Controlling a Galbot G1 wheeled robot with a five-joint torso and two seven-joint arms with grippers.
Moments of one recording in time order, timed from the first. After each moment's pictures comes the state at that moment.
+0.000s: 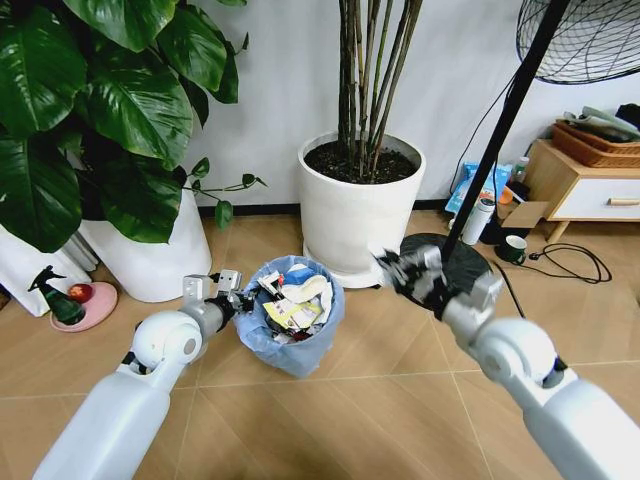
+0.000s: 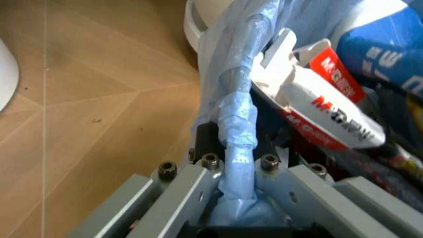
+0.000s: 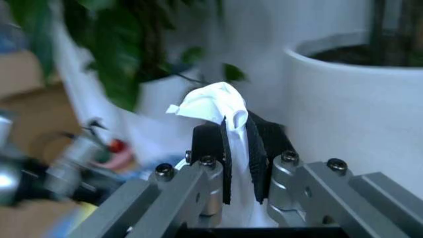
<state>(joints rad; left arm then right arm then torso) 0.96 -1.03 -0.25 -1.86 -0.77 0.74 -0.11 -0.98 0.88 0.24 2.11 0.87 -0.34 -0.12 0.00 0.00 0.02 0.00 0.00</state>
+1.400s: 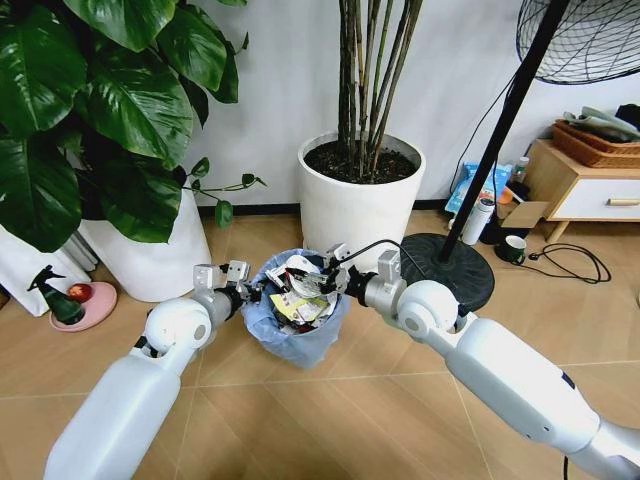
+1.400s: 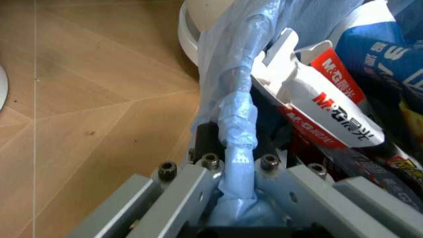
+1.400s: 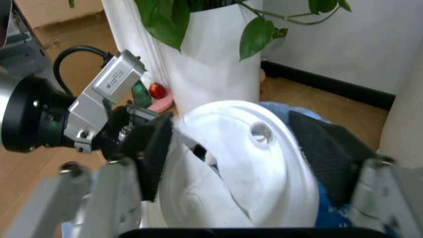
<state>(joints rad) 0.88 -1.04 -0.21 -1.81 -0.77 0.74 -0.10 -0.61 0.96 -0.21 1.79 0.82 -0.36 -0.18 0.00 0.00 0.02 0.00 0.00</state>
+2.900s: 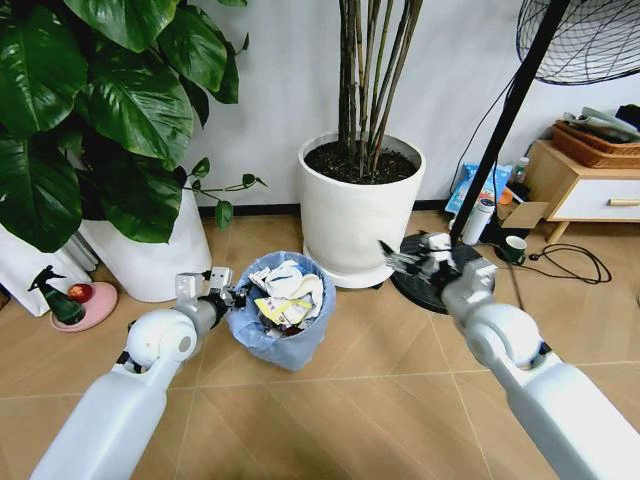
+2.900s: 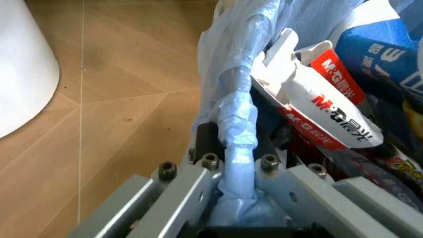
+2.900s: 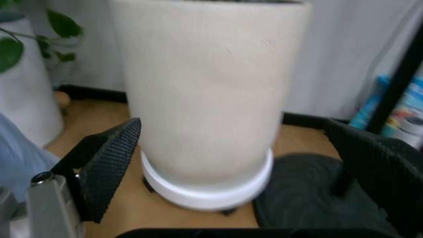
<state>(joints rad) 1.00 -1.03 -0.32 -1.88 -0.73 0.74 -0.13 -1.24 0.98 0.47 2.02 0.52 -0.28 0.06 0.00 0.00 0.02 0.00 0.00</state>
